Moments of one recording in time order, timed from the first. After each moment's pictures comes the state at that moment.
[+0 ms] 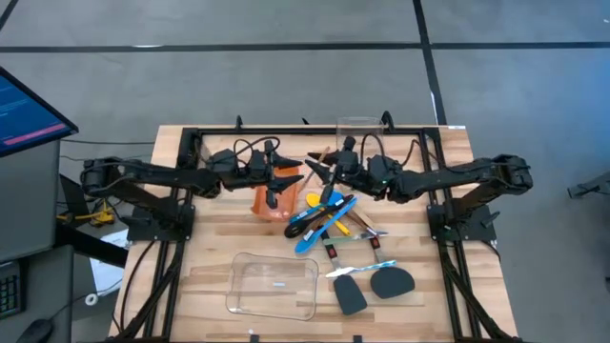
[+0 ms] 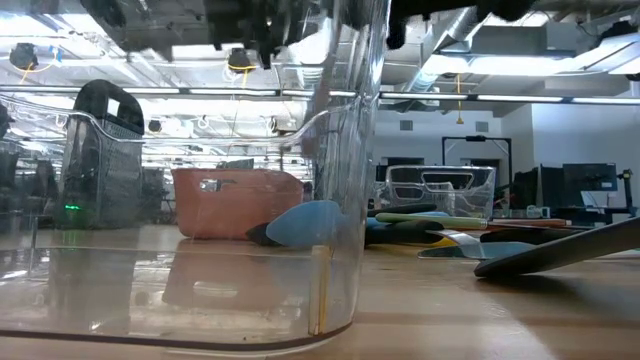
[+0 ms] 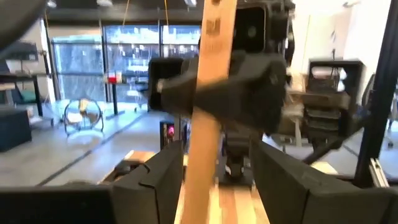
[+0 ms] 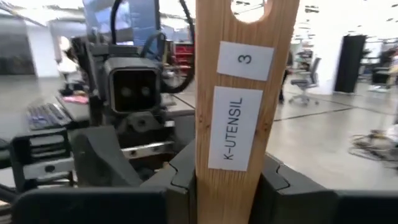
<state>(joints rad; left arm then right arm) 0.16 1.32 0.66 0.80 0.05 -0.03 0.01 1.45 0.93 0.63 0.41 -0.04</state>
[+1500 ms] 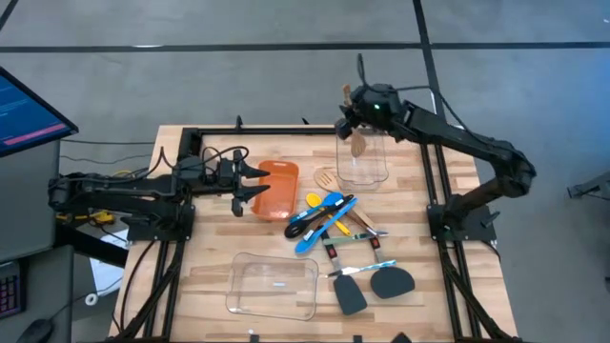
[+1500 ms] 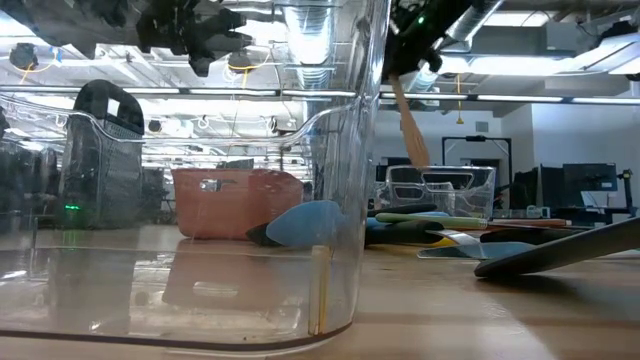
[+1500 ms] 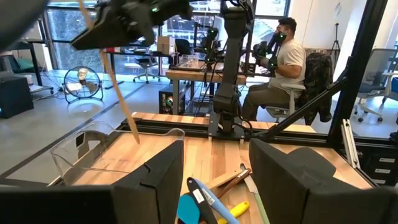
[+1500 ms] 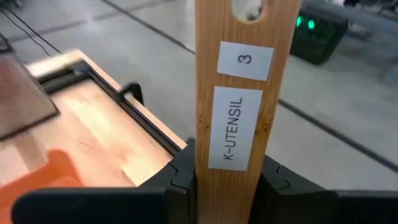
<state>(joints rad) 0.16 0.87 0.41 0.49 0.05 -0.04 -0.49 1.45 1.35 -0.39 0.34 0.08</state>
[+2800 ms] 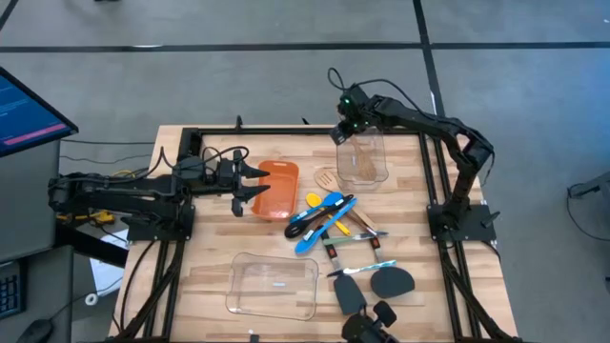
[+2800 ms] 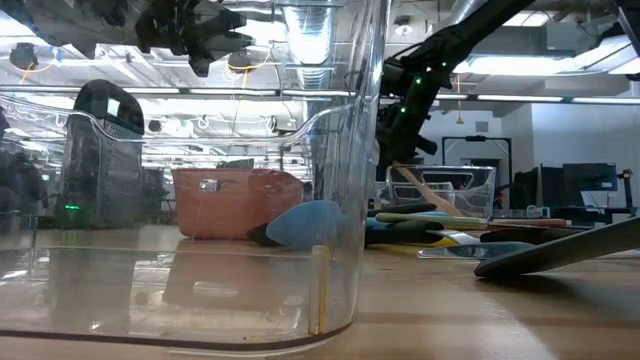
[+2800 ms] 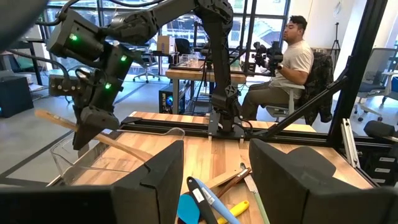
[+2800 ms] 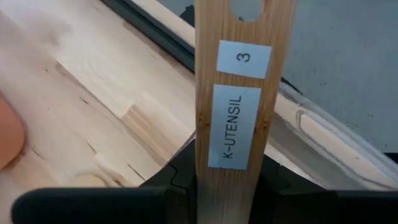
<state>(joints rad) 0.16 0.87 0.41 0.49 0.05 -0.04 -0.69 1.82 1.41 -0.59 0.05 0.17</state>
